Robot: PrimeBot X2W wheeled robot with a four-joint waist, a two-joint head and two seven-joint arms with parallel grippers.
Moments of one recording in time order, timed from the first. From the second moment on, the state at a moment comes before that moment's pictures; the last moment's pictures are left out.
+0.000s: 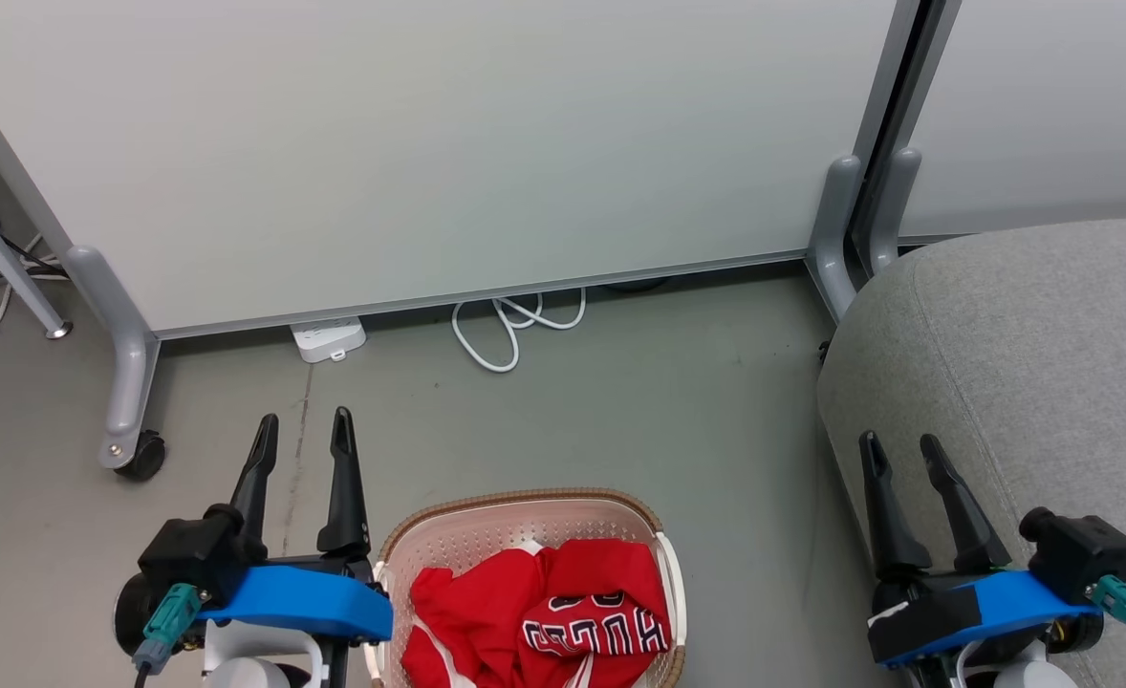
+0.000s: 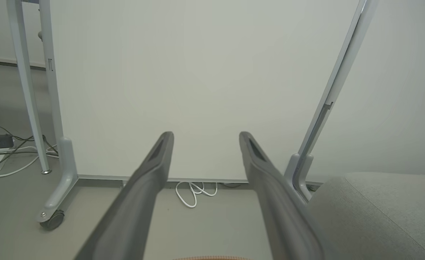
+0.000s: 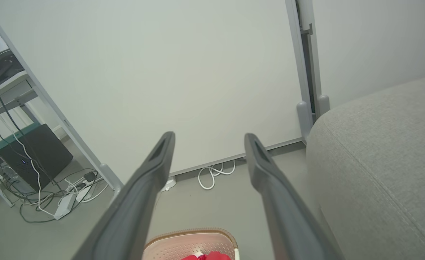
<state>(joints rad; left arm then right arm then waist) -0.08 0.05 -0.10 0.16 -0.30 -0.04 -0.20 -0.08 -0.04 0.03 0.21 0.40 0.13 -0.20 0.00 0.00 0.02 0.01</state>
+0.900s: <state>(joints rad) -0.08 0.05 -0.12 0.21 -0.11 -0.06 -0.25 -0.08 -0.05 0.04 0.24 0.20 0.13 -0.25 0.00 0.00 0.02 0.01</state>
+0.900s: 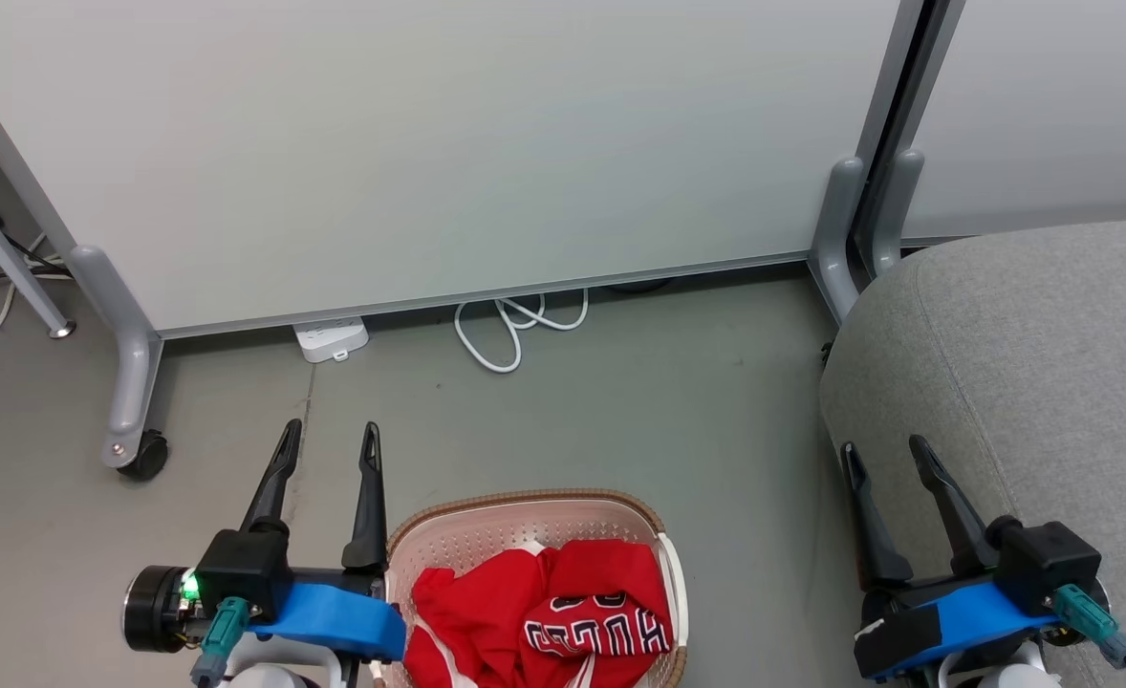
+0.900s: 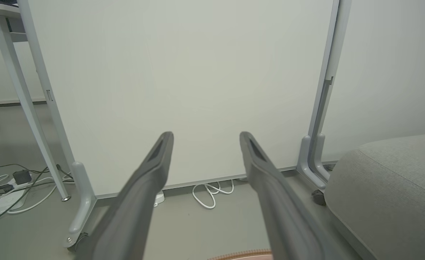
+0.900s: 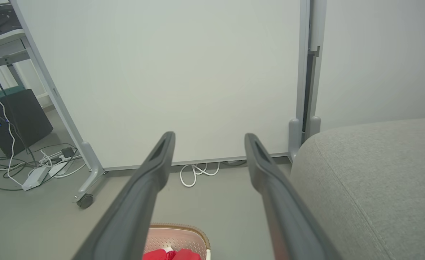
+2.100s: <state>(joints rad) -0.23 0.09 -0.20 0.35 -0.02 -0.11 -0.26 -0.13 -0.05 0.06 0.25 0.14 0.13 -0.26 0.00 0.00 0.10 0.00</state>
